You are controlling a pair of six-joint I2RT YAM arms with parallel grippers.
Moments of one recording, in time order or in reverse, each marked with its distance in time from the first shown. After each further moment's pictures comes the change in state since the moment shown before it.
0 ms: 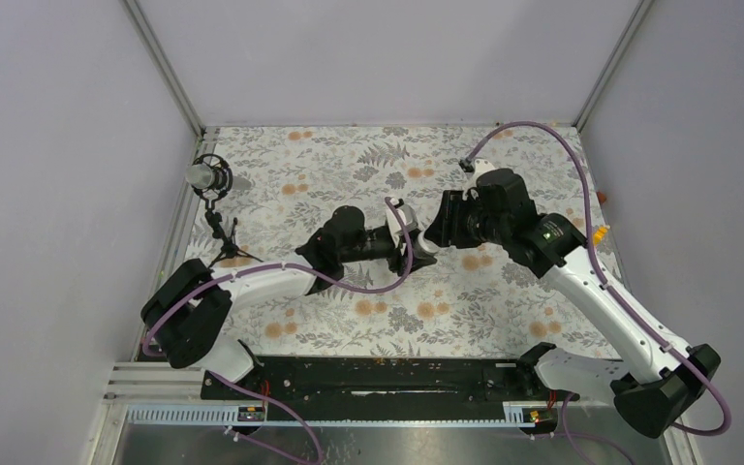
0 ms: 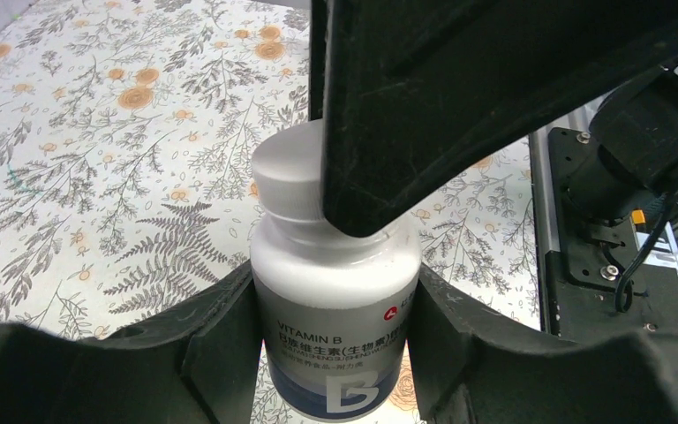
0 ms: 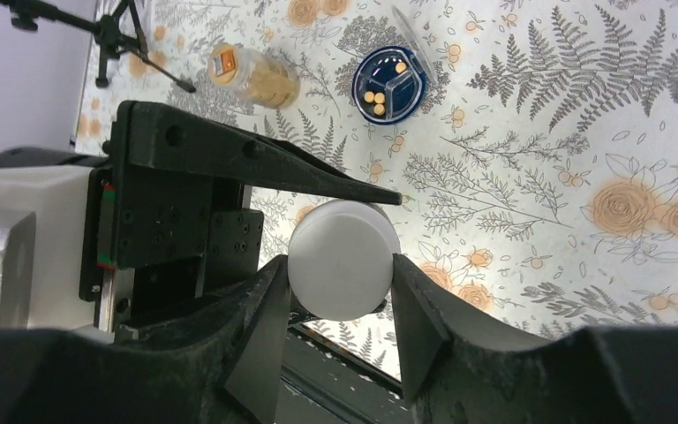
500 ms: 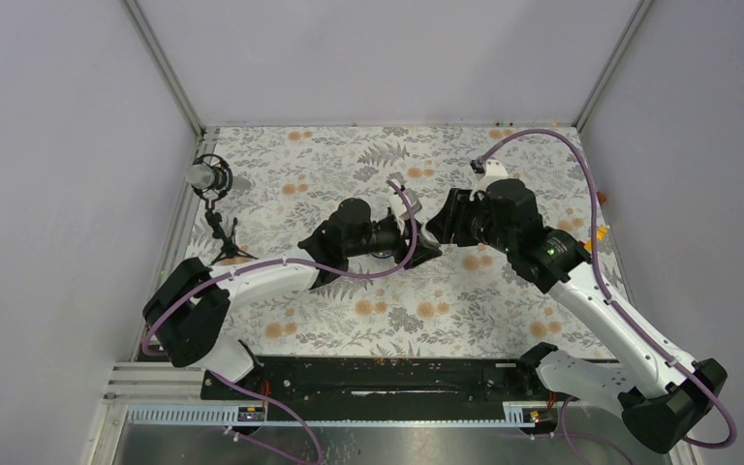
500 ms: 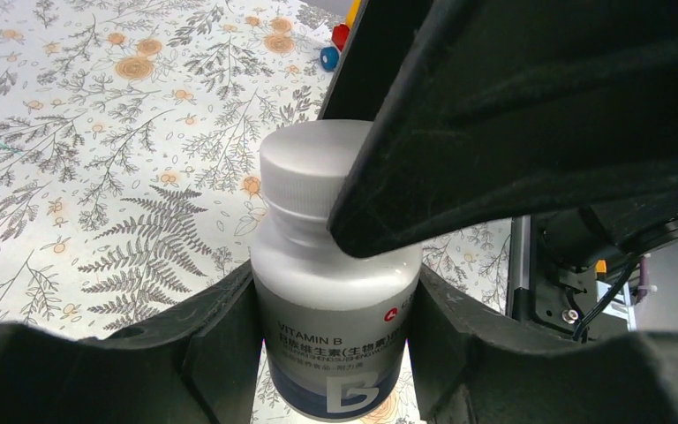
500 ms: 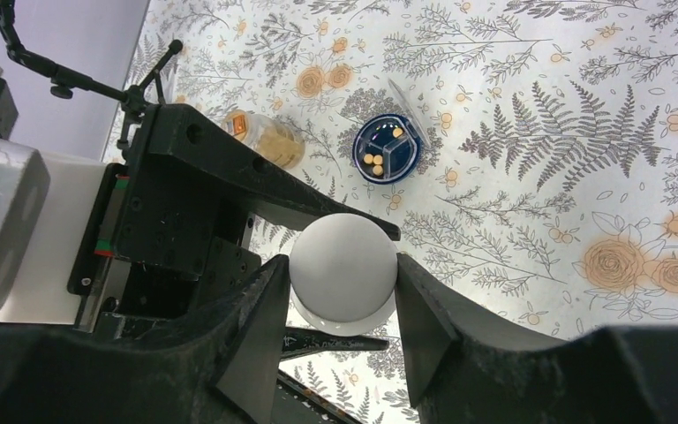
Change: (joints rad) left arm -0.010 0.011 0.075 -0.089 -0.088 -0.151; right arm 0.002 -0.099 -0.144 0.212 0.074 0.052
